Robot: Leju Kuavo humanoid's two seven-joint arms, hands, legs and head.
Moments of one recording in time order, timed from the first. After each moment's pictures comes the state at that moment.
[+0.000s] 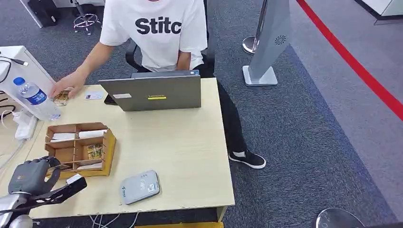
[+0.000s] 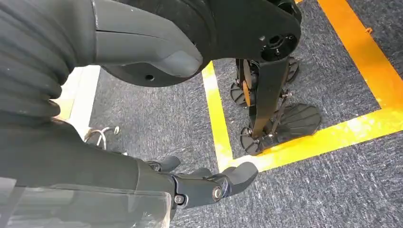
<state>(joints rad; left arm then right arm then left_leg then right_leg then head) -0.10 0.41 0.03 -1.31 -1.08 0.16 -0.14 -0.01 0.01 0.20 -0.16 -0.56 -0.07 0.02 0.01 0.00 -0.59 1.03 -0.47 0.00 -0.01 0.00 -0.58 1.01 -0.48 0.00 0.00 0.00</state>
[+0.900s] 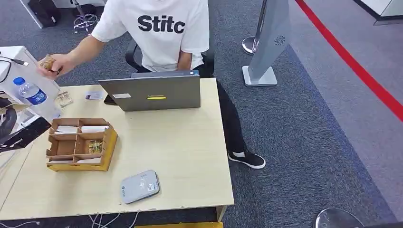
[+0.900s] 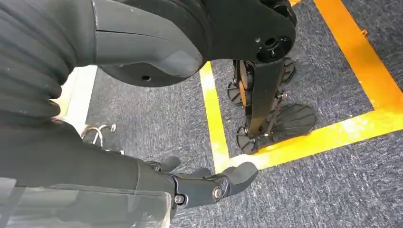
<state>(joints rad) -0.42 0.47 0.06 -1.40 -0.95 0.14 -0.07 -0.01 0.01 0.21 -0.16 -0.55 -0.07 0.02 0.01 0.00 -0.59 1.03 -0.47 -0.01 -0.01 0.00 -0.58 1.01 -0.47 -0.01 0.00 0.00</state>
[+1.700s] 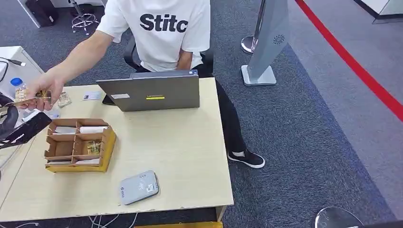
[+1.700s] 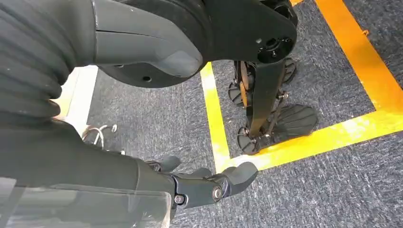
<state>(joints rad) -0.45 0.46 0.06 -1.36 -0.95 0.14 -0.06 -0.02 0.01 0.21 -0.16 -0.55 -0.06 0.02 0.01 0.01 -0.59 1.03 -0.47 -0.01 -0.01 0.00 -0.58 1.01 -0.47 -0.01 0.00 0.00</state>
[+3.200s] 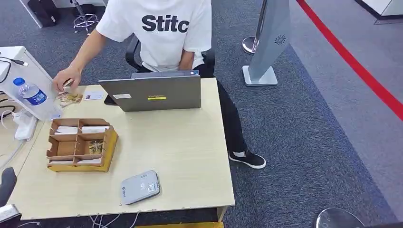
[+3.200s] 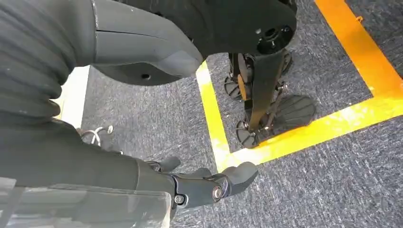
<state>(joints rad) 0.18 0.05 0.26 -2.00 -0.40 0.58 -0.58 0.00 0.05 0.21 -0.16 -0.57 -0.16 -0.03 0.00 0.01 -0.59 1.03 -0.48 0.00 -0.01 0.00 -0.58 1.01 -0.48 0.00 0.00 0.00</state>
